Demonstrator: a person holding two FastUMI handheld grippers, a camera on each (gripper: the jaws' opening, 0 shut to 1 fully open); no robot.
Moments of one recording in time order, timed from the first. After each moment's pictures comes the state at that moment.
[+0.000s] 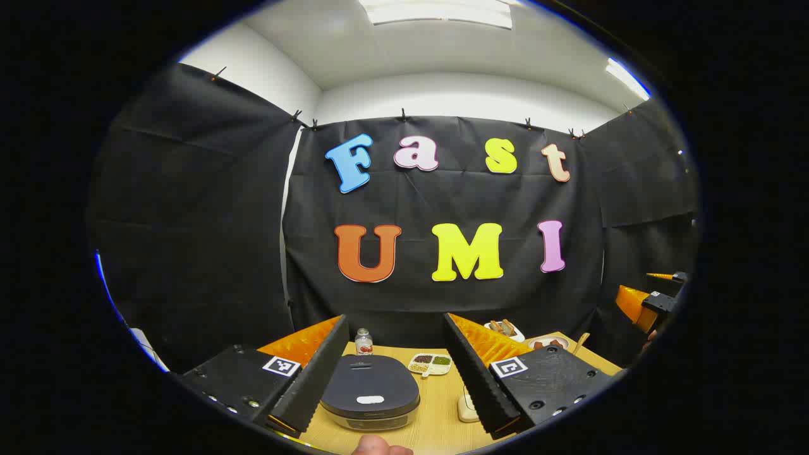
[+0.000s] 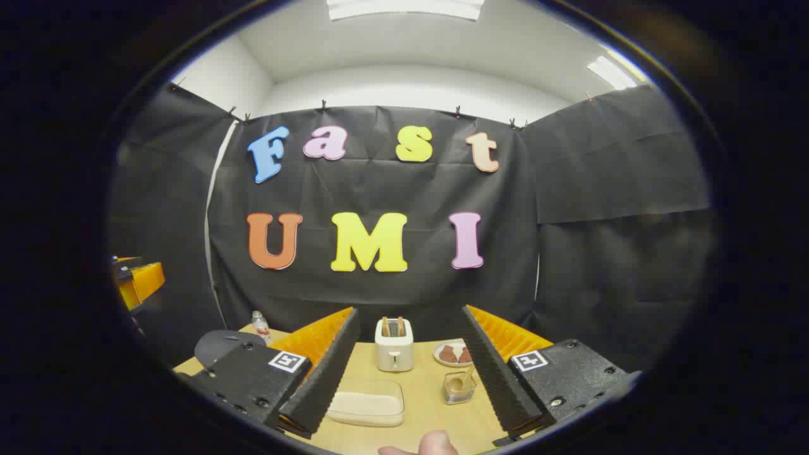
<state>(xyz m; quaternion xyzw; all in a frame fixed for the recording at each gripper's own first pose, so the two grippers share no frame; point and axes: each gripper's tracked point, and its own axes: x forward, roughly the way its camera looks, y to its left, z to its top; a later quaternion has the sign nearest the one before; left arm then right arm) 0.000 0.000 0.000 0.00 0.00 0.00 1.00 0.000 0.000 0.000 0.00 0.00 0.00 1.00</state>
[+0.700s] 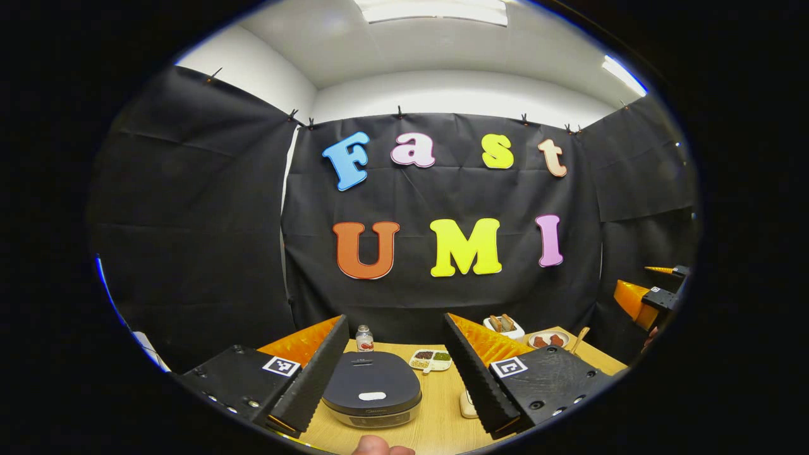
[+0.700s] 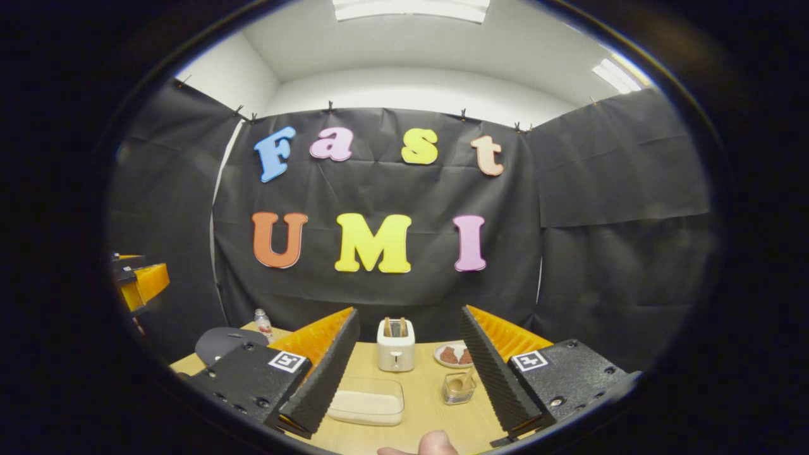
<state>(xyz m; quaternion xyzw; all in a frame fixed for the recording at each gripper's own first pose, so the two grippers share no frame) -0.007 0.000 -0.003 0.01 0.01 0.00 1.00 -0.009 0.001 0.000 -0.01 0.00 0.01 1.00</state>
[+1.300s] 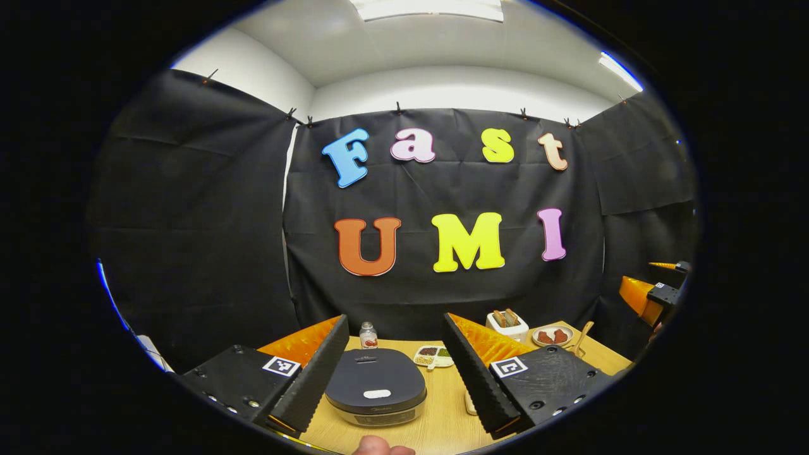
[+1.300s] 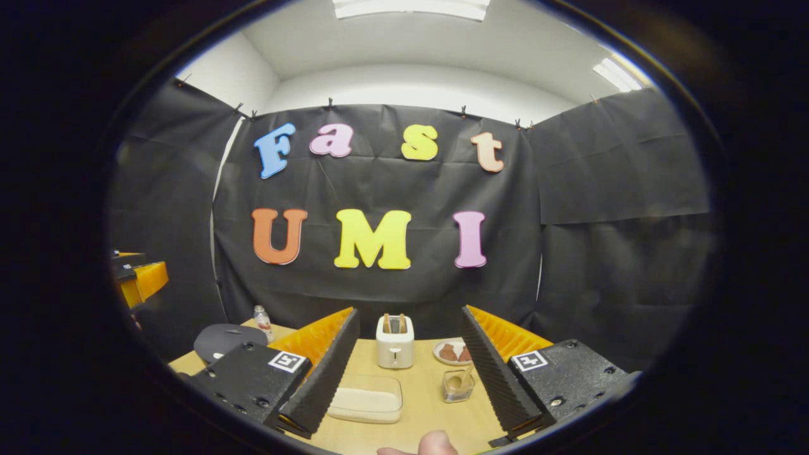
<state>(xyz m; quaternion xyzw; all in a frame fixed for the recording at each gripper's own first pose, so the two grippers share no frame) -0.004 0.004 -0.006 0.02 0.02 0.00 1.00 -0.005 0.002 -0.009 -0.01 0.00 0.01 1.00</state>
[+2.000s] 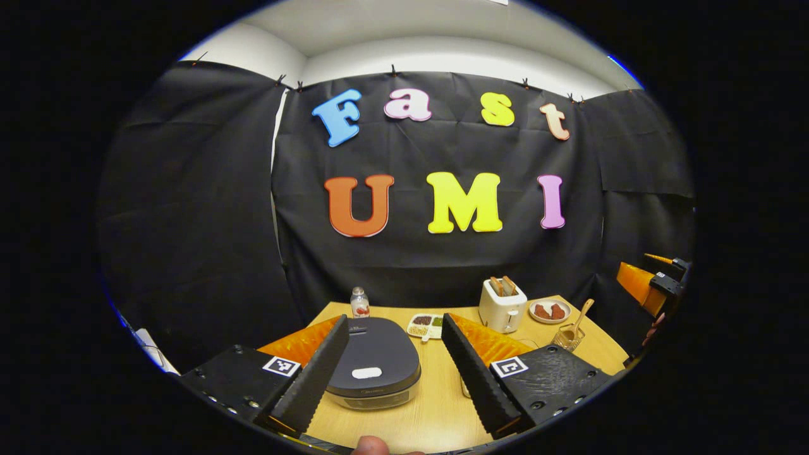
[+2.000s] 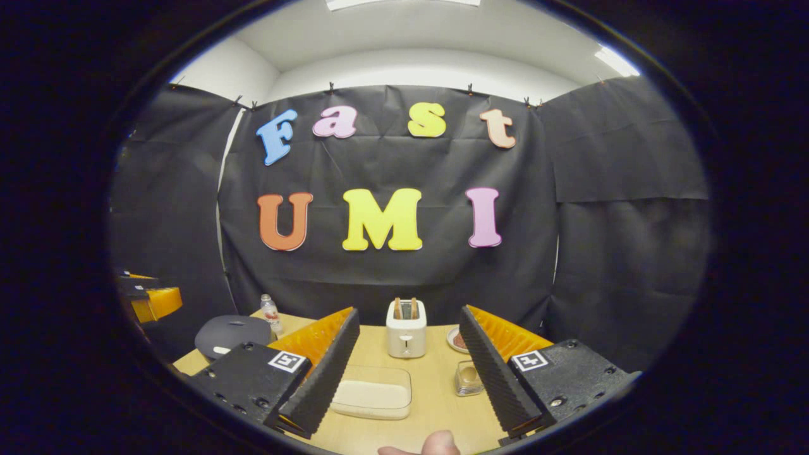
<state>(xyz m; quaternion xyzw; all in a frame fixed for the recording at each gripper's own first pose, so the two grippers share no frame) 0.020 -0.004 -0.087 0.00 0.15 -0.01 0.99 0.037 0.005 -0.051 0.01 0.06 0.04 1.00</state>
